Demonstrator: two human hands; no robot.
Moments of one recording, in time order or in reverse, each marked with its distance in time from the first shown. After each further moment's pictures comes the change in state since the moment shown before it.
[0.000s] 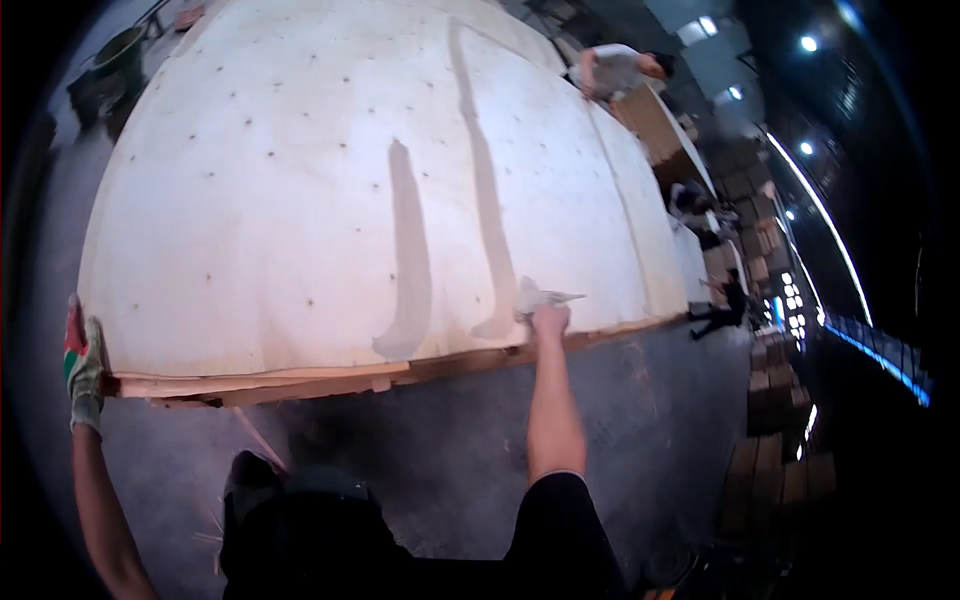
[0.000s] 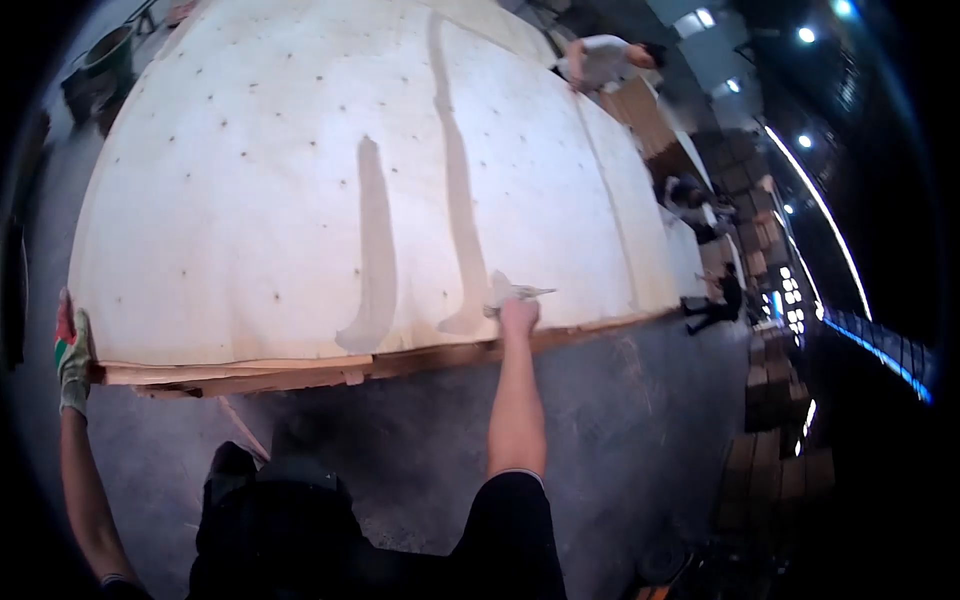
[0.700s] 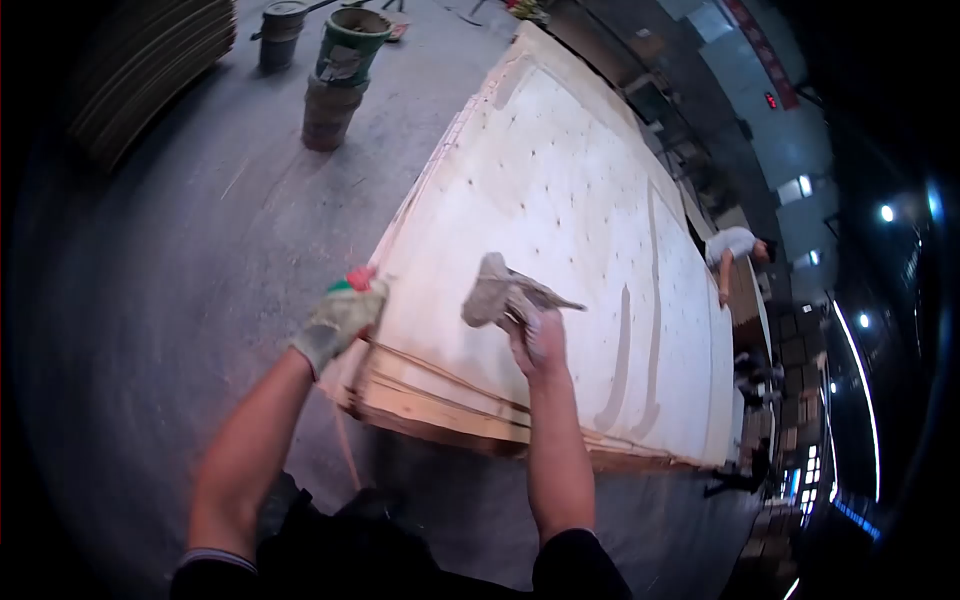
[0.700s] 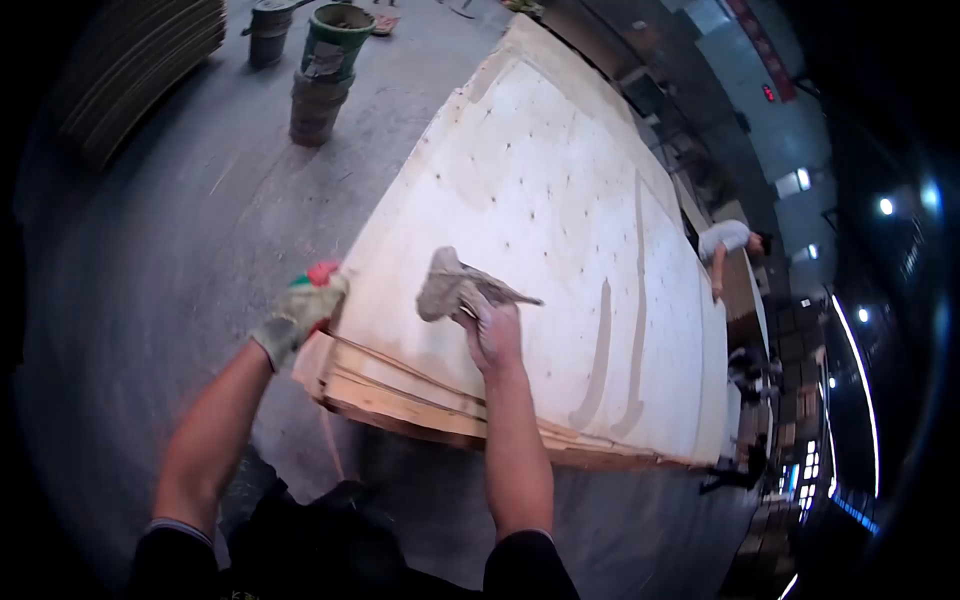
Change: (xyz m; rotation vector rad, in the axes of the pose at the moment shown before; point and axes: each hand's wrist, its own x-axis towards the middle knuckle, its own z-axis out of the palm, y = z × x) left_hand 0.130 -0.134 -0.220 -0.508 -0.450 -0.079; right_hand -0.687 -0.400 0.407 0.624 -1.115 -0.058
